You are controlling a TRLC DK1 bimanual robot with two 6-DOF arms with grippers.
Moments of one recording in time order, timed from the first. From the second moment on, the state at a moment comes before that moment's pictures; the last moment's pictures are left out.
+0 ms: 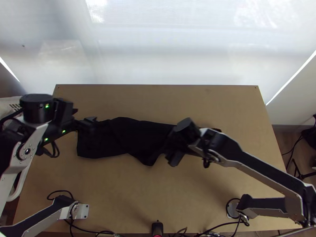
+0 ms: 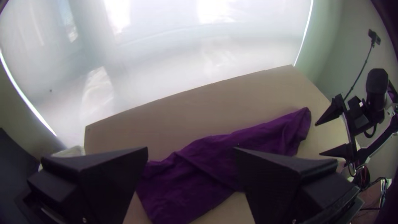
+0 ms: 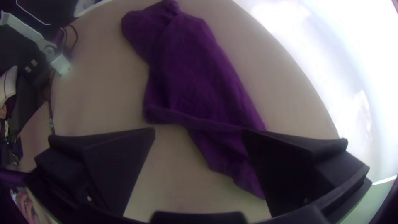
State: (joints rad) left arm -0.29 1.09 1.42 -0.97 -0.01 0.08; right arm 0.95 1.42 1.29 -0.78 0.08 -0.09
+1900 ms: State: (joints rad) left arm -0.15 0.85 1.03 -0.88 0.00 0.10; right arm 1.07 1.83 1.34 -0.55 0.07 -0.09
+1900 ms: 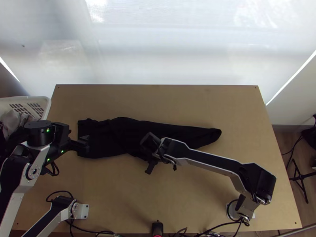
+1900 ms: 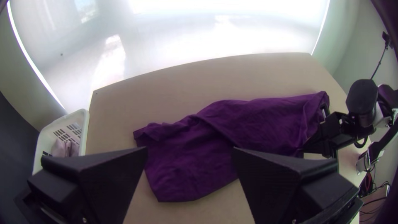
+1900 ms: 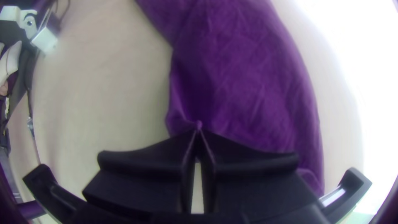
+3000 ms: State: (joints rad) left arm -0.20 1.04 1.02 -0.69 0.00 0.14; right arm 0.49 1.75 1.93 -0.76 0.07 -0.15
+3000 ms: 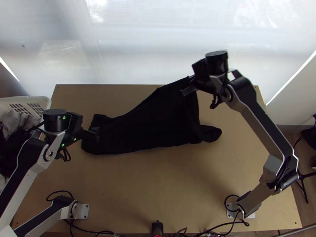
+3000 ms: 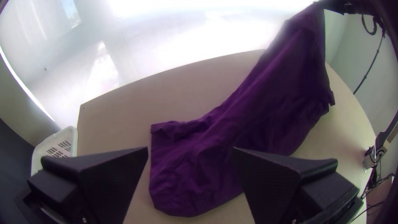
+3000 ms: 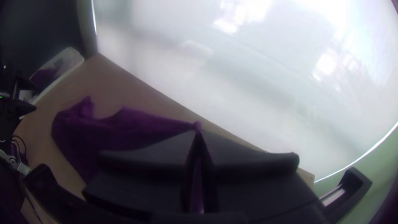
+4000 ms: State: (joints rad) left arm -0.27 1.23 1.11 -0.60 0.00 0.16; right arm 0.27 1.55 1.74 -0.82 0.07 -0.14
